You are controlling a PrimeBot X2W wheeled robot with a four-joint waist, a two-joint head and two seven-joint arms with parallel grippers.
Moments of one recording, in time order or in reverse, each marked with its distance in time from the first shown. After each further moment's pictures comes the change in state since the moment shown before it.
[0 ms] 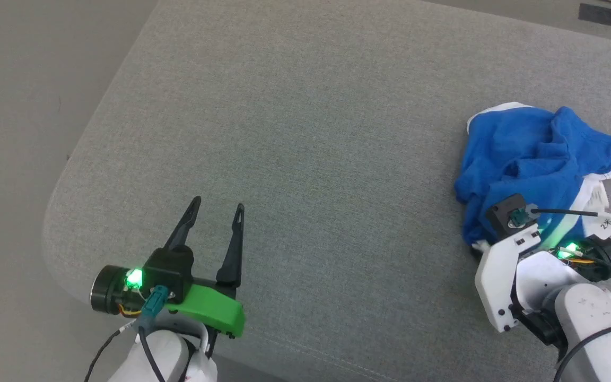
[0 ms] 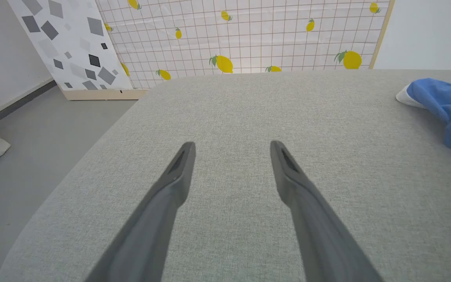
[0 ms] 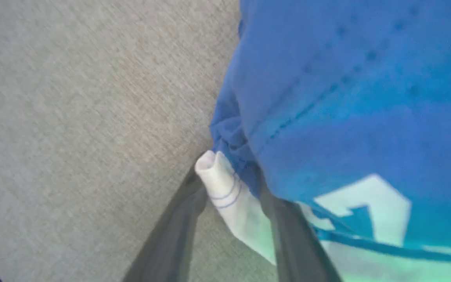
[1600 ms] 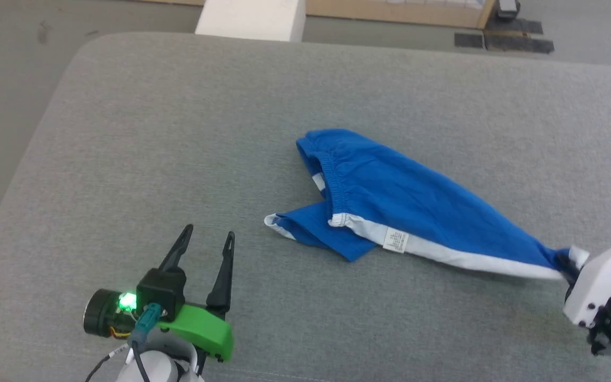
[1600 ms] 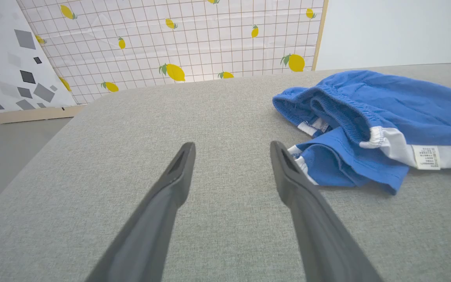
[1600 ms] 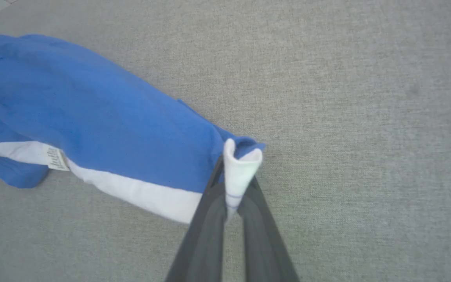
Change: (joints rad) left arm 0.067 0.019 0.019 0.036 -0.002 -0.032 0.010; right arm 0.118 0.202 -0.579 -0.090 0.173 0.000 0.034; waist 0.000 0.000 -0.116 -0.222
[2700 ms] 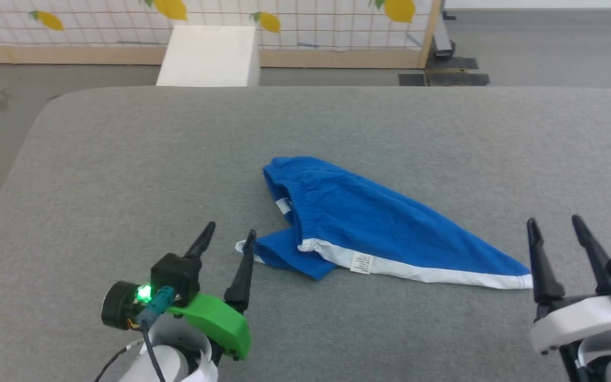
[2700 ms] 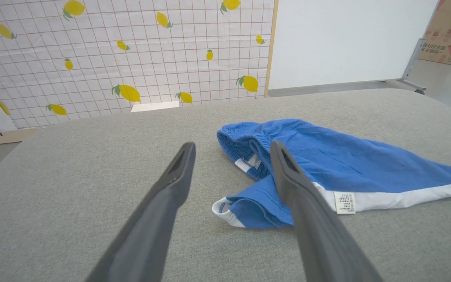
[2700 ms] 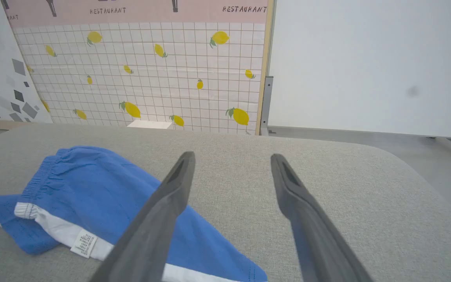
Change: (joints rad) left arm -0.017 0.000 -0.036 -0.091 -0.064 -0.006 0.137; right arm 0.157 -0.023 0.208 -0.092 -0.205 0.000 -0.804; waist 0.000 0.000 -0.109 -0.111
